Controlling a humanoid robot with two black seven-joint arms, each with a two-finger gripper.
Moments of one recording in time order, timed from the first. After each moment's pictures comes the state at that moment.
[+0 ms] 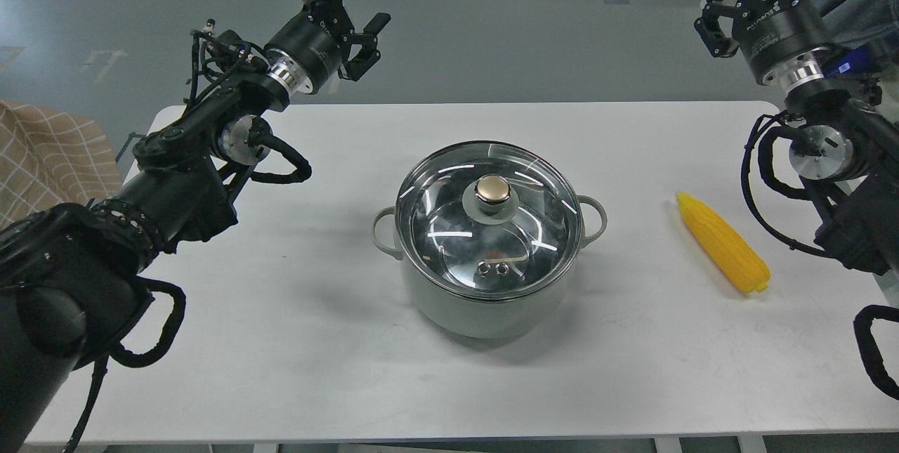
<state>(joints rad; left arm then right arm) -1.01 0.14 -0.70 -0.39 0.28 -0.49 -0.38 1.01 -0.26 0.71 0.43 -0.24 0.44 0.49</state>
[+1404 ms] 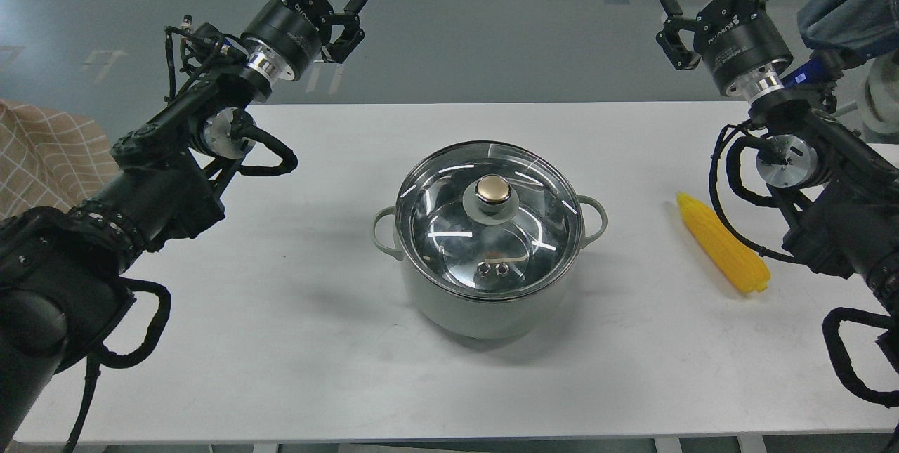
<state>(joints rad) -1.00 0.19 -0.74 -0.47 0.25 -0.49 -0.40 1.01 -0.20 0.70 0.39 -0.24 0.49 0.49</state>
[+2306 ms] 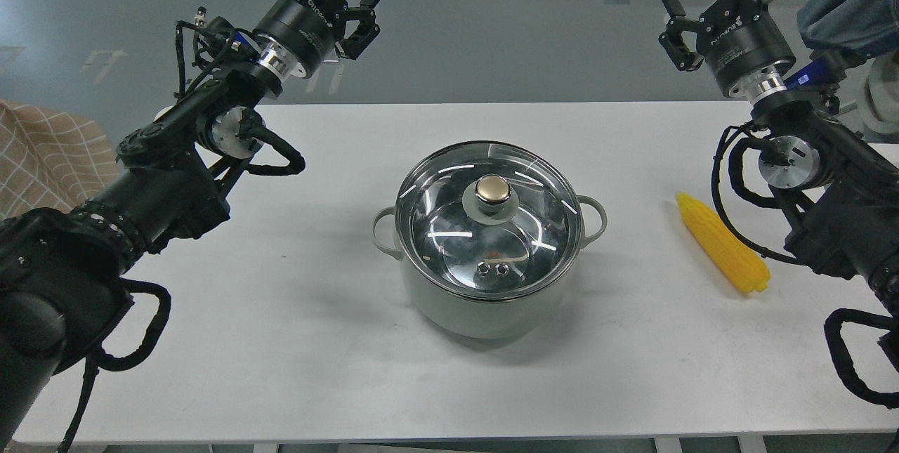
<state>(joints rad) -1.00 0.20 -0.72 -0.55 0.28 -0.49 -0.42 1.00 -0.21 0.70 0.39 -0.24 0.49 0.49</state>
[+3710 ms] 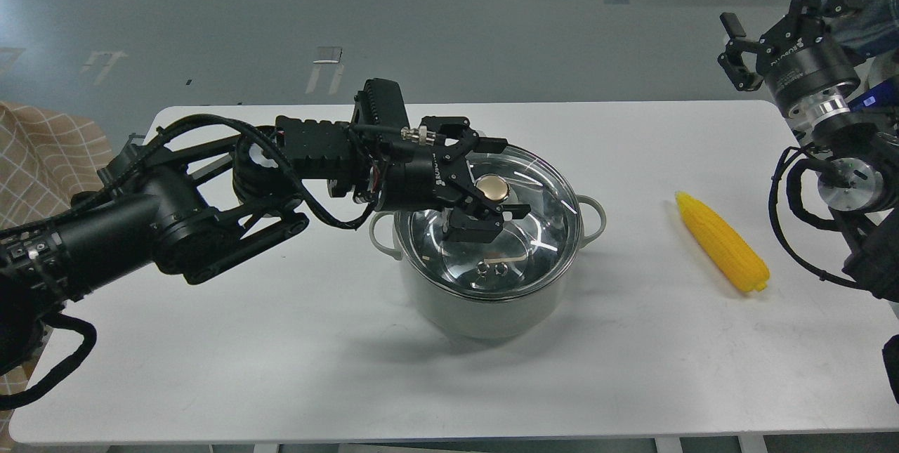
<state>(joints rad) -0.92 0.40 -0.45 -1.29 2.18 -0.12 -0.48 0.93 -0.34 0.71 0.44 -0.24 0.49 0.49</state>
